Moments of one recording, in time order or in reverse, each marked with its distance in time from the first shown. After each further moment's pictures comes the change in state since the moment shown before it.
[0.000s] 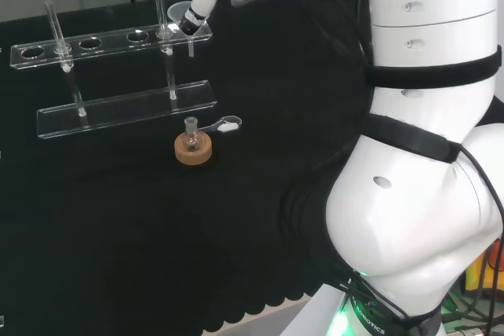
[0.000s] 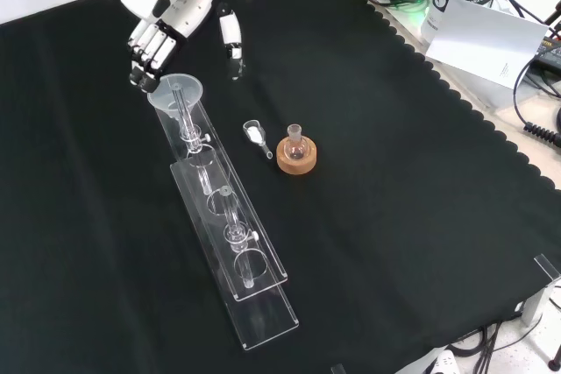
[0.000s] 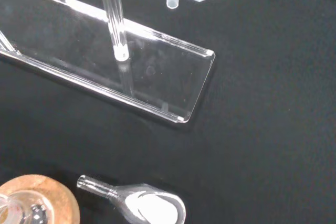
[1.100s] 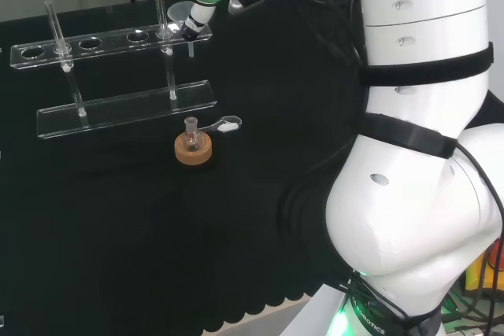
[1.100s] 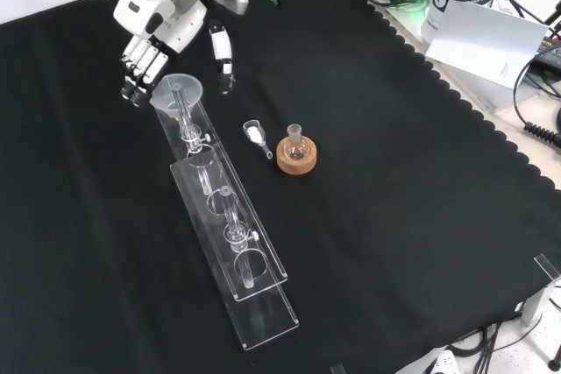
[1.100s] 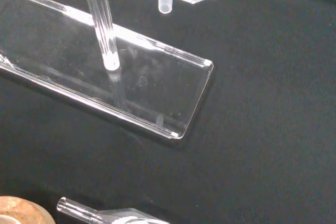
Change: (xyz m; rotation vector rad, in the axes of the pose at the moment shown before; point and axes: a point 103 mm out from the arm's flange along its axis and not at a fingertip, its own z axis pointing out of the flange) arm -0.004 0.025 0.013 -0.023 -0.009 -0.010
